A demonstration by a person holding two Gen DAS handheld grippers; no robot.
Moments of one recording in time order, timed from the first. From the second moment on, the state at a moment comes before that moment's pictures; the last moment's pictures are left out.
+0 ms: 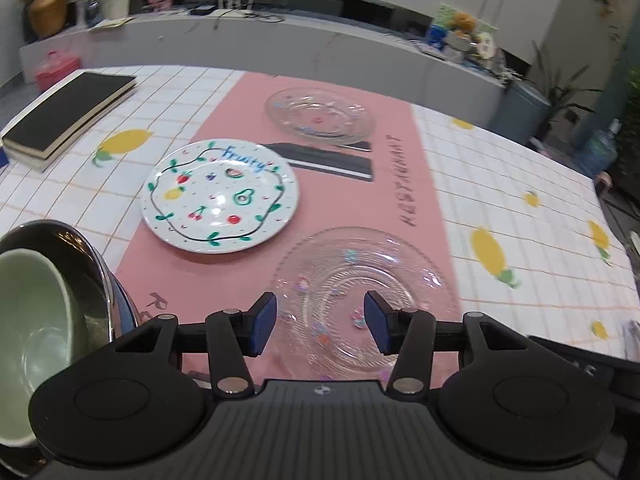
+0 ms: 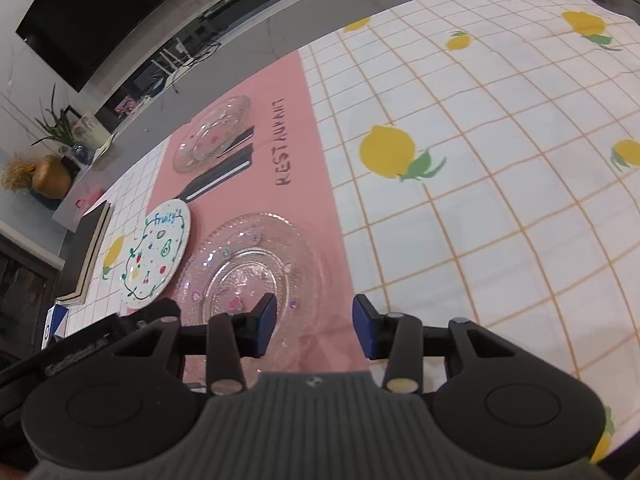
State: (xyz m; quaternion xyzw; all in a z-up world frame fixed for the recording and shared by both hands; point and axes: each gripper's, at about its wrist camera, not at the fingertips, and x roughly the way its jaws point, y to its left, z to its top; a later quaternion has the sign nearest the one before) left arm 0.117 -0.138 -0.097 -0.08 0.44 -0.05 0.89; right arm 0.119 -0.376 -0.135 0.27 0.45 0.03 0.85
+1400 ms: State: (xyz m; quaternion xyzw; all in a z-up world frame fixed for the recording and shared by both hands) left arm 0.109 -0.131 -0.118 -0.10 0.48 -0.05 0.87; right arm 0.120 -0.397 -0.148 0.31 0.47 0.04 0.83
